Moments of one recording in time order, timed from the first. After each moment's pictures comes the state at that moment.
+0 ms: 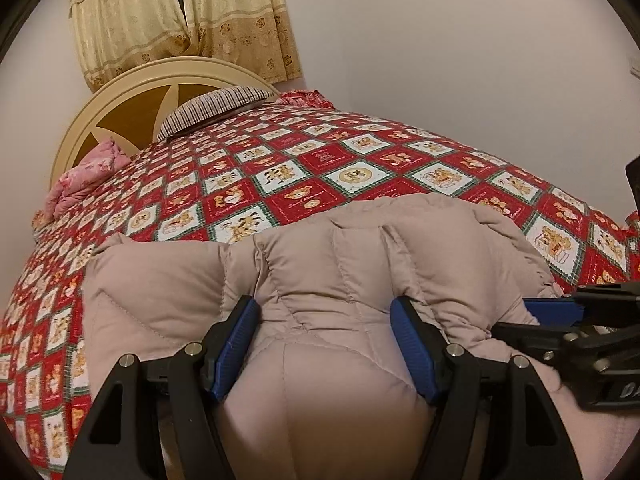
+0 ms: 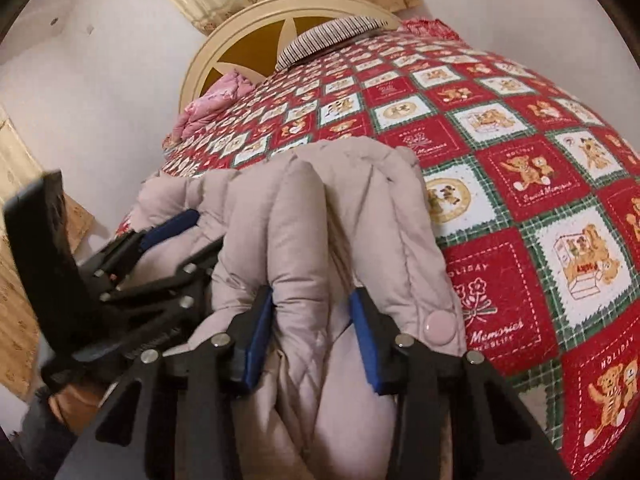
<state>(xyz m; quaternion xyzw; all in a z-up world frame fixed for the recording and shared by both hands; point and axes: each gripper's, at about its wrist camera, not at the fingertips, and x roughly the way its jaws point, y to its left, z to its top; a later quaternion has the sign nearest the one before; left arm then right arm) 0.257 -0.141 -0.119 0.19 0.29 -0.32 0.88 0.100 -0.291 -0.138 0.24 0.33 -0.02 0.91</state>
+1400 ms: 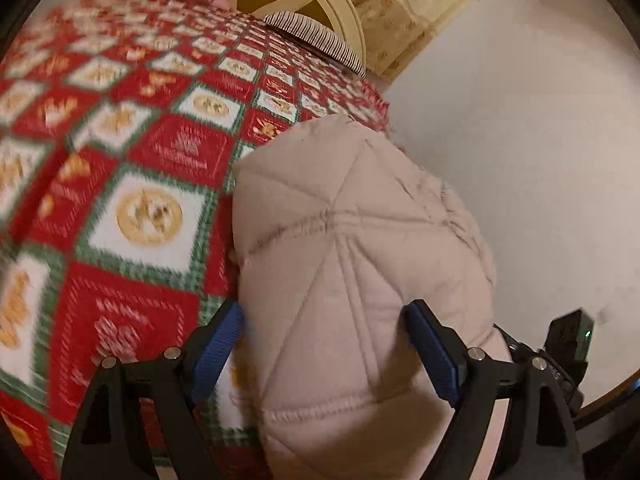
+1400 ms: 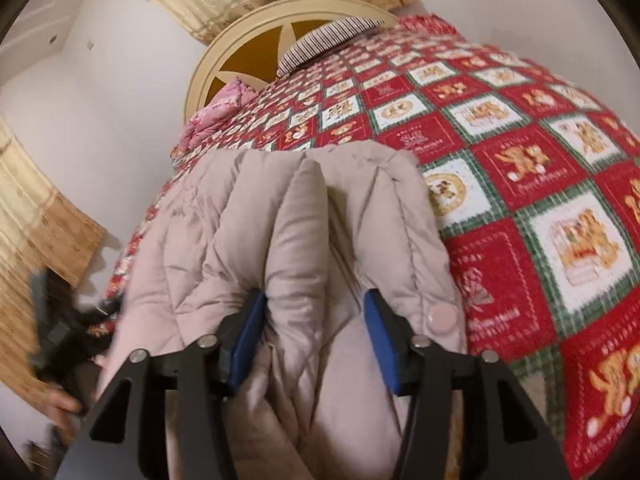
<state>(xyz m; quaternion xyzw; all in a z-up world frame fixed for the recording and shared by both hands) 0.278 0.034 -0.148 -0.22 0.44 -0.31 0.81 0.092 -0.308 -0.131 0.29 0.32 0.00 0.90</state>
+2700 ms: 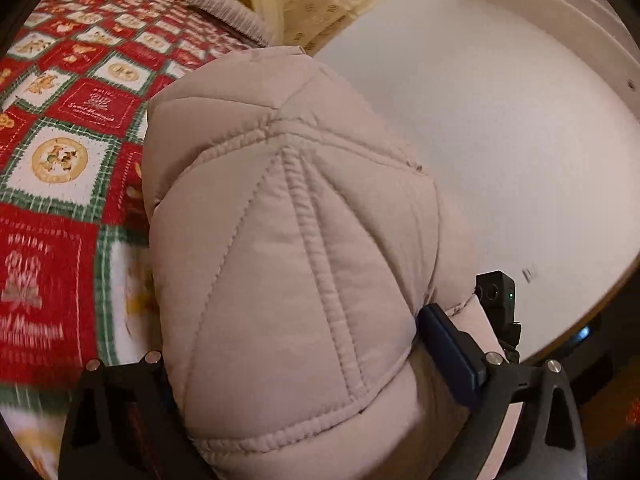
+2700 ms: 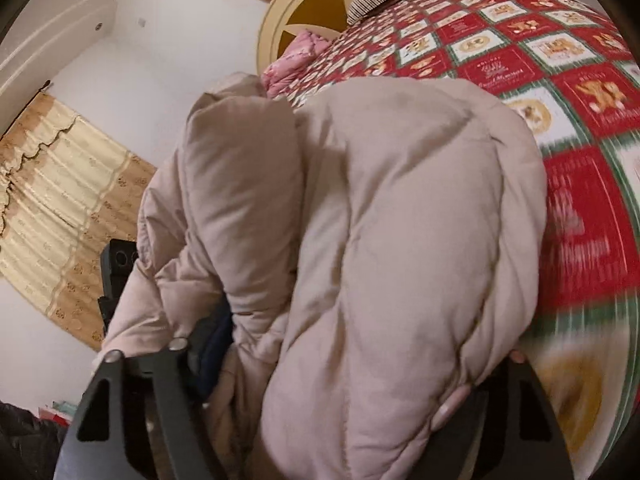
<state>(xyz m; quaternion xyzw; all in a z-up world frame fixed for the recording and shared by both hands) 0.232 0.020 -0.148 -0.23 0.41 -0.47 0.74 0.080 -0.286 -0.157 0.32 0.36 0.18 0.86</state>
